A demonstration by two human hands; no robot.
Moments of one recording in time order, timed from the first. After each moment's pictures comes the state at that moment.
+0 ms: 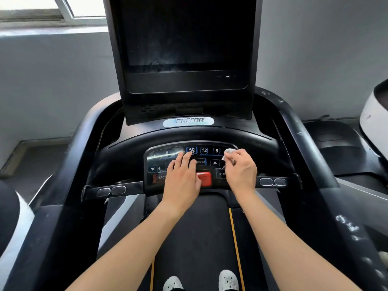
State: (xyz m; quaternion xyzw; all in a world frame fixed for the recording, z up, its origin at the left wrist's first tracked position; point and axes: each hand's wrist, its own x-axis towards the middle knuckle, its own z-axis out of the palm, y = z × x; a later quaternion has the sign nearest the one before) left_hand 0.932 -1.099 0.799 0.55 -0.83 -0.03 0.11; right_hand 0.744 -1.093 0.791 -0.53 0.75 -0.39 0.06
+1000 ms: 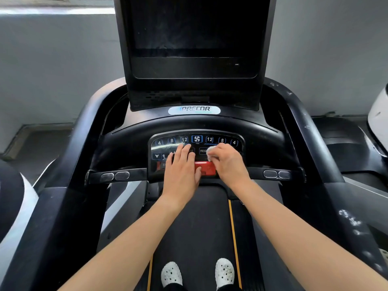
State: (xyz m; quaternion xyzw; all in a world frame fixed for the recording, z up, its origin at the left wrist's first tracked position) left_hand 0.946 -1.087 0.787 0.58 -0.81 -0.03 0.12; right_hand 0.770 -1.097 0.795 -0.72 0.61 -0.31 0.11
